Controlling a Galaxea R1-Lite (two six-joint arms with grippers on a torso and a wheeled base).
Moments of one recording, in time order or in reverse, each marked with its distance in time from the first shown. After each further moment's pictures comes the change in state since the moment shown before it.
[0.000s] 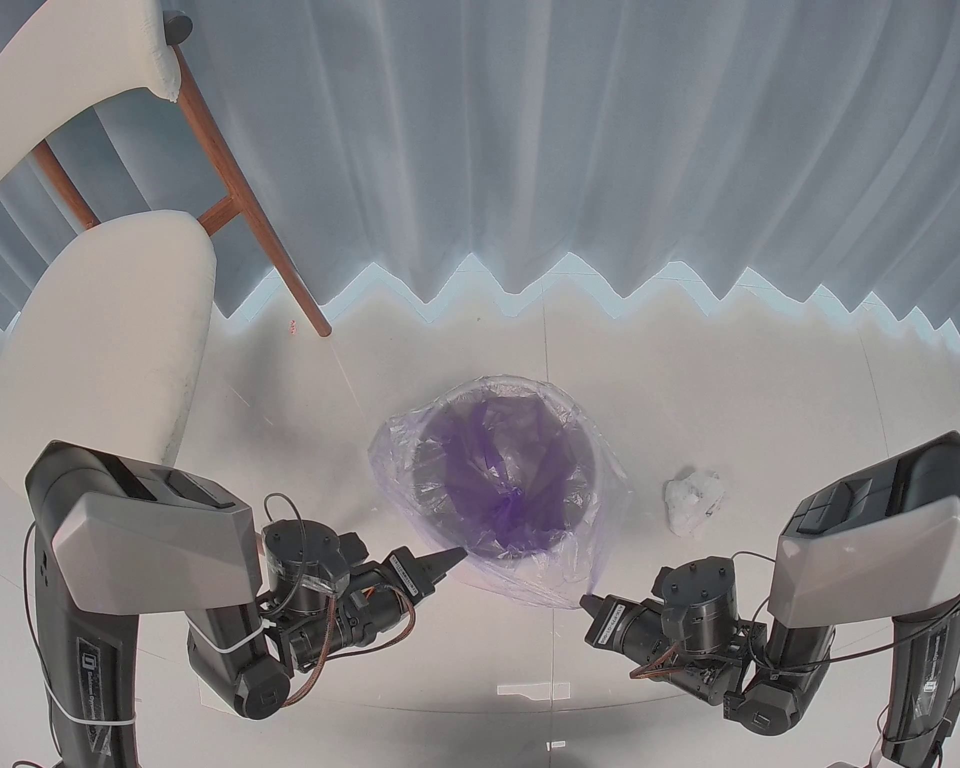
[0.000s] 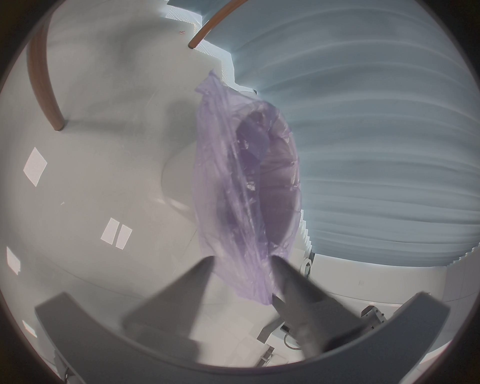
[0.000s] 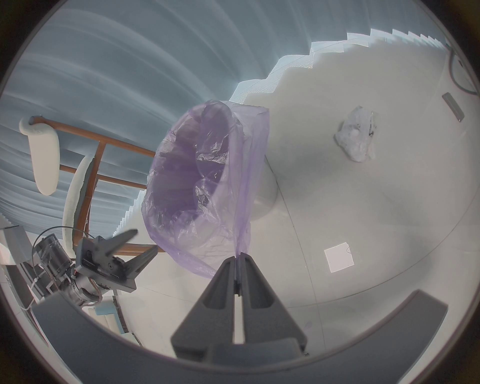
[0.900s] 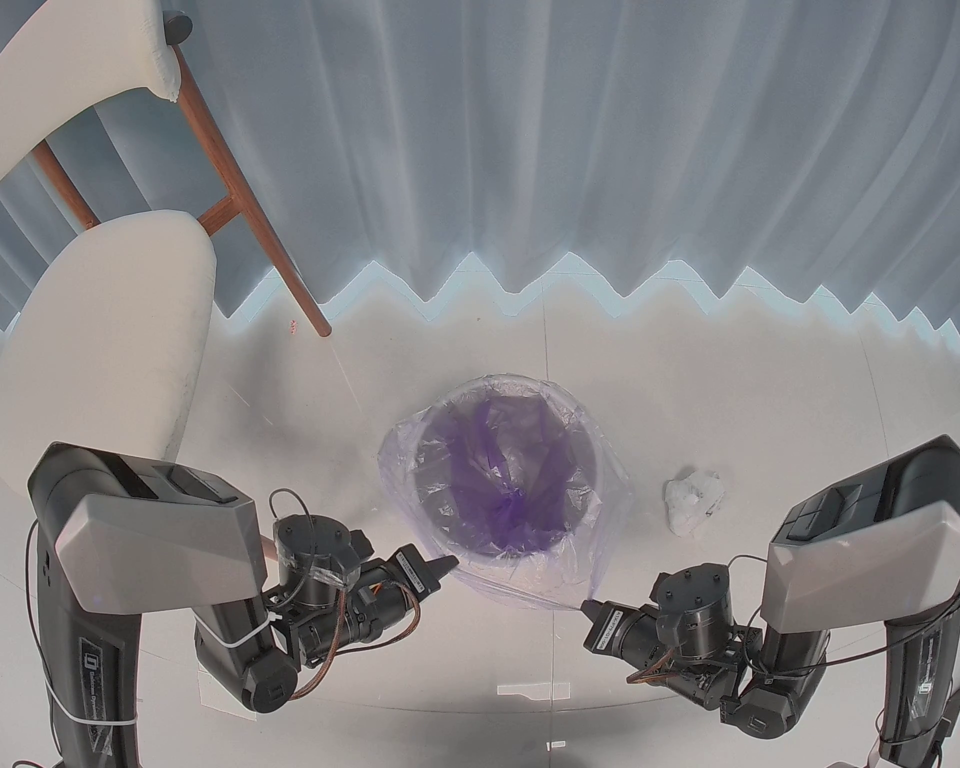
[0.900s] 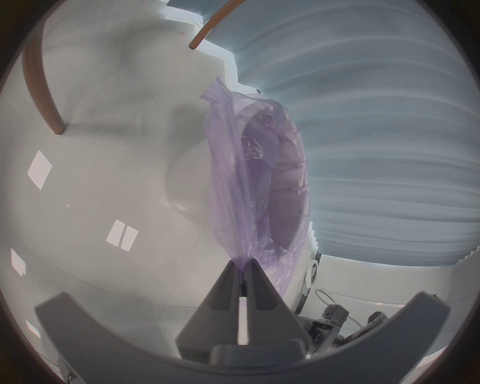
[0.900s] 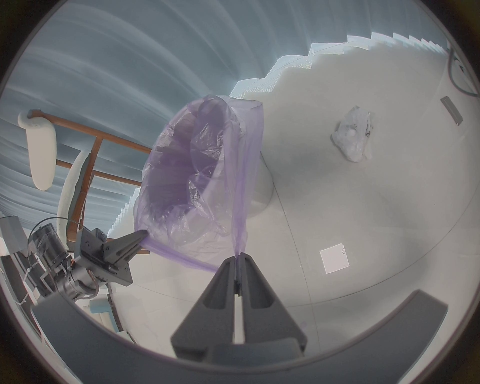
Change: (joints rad) left arm 0.000 0.006 -0.054 0.080 0.026 0.020; right arm 0.007 0.021 0.003 -0.003 -0.024 -0.012
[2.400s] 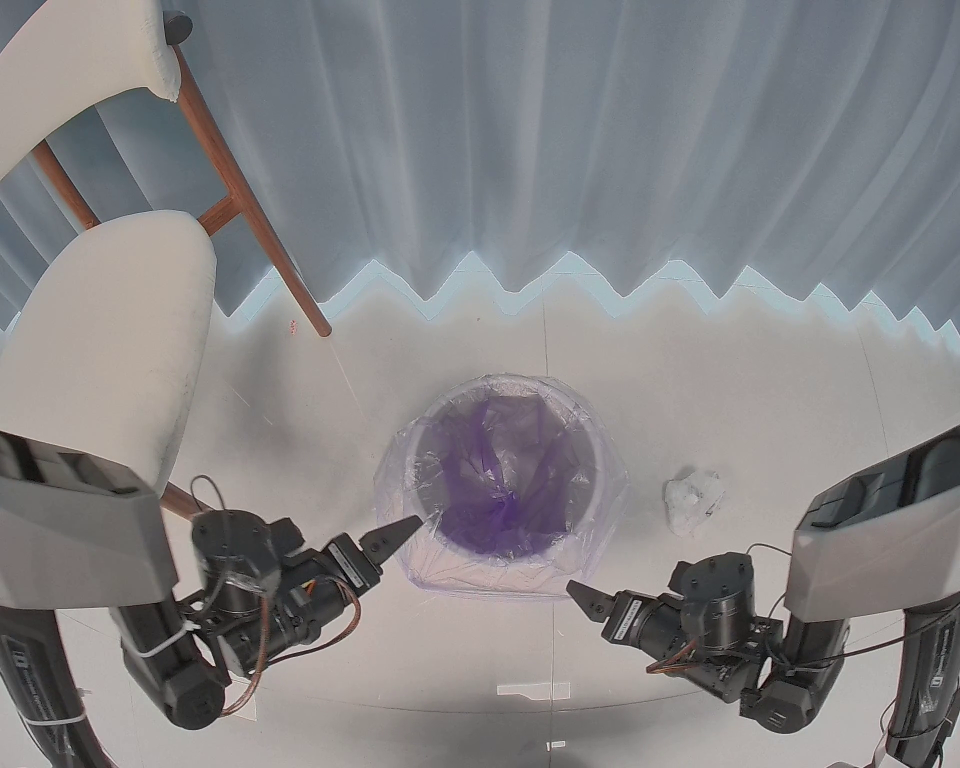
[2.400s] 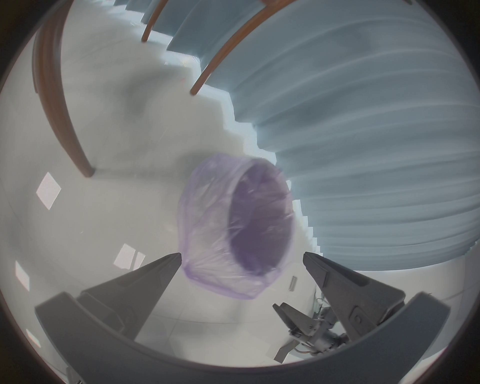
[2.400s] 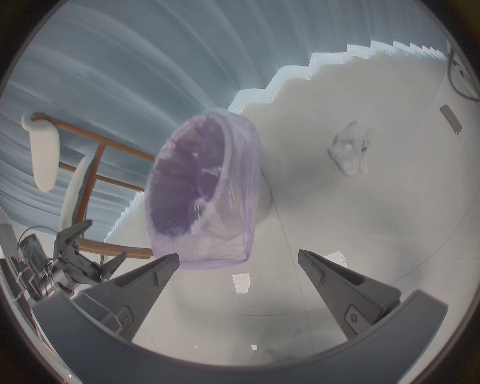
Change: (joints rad) left arm 0.038 -0.206 0.235 -0.083 0.117 0.071; right arm -0.032 -0.040 0.040 -0.034 -0.003 -0.040
